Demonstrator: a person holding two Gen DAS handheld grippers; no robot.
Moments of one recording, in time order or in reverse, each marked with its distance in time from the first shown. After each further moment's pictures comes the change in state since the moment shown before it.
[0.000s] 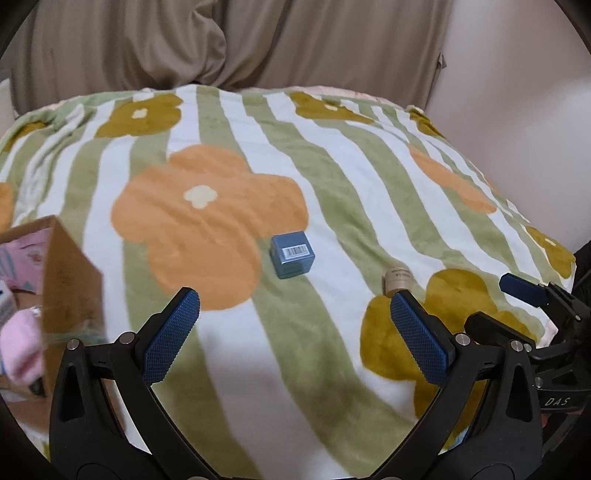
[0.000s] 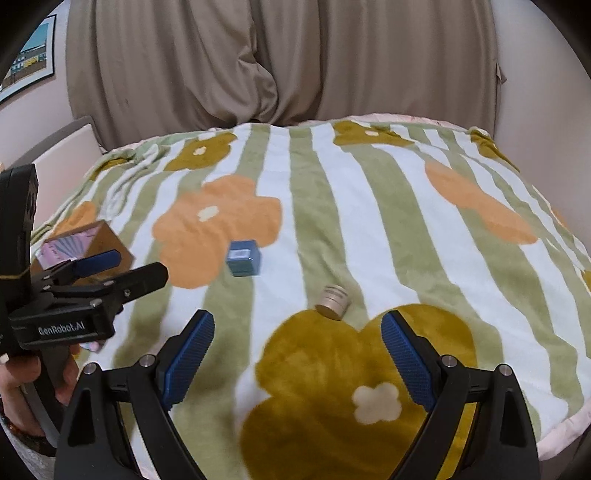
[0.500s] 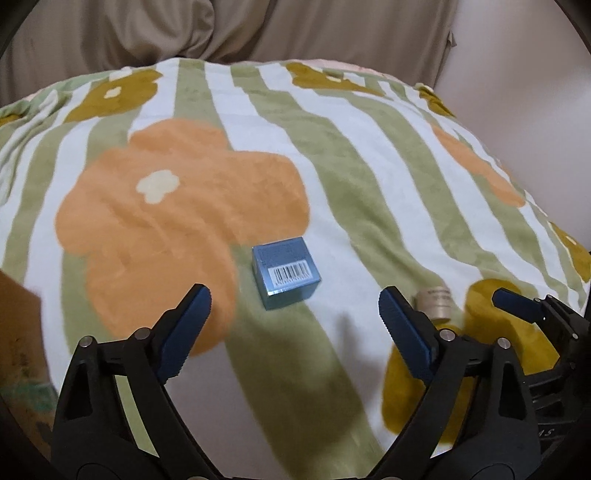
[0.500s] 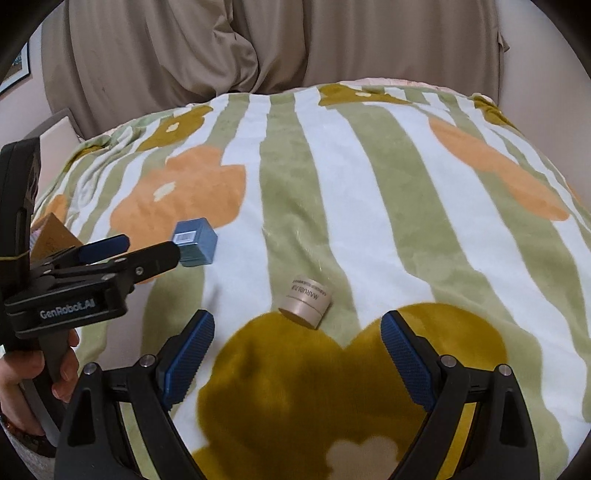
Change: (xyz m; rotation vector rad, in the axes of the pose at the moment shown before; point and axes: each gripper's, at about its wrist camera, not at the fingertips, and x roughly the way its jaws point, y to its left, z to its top) left arm 0.101 -0.002 0.015 0.005 0.078 0.003; right arm 0.081 -0.031 0.001 0.033 0.091 -0.006
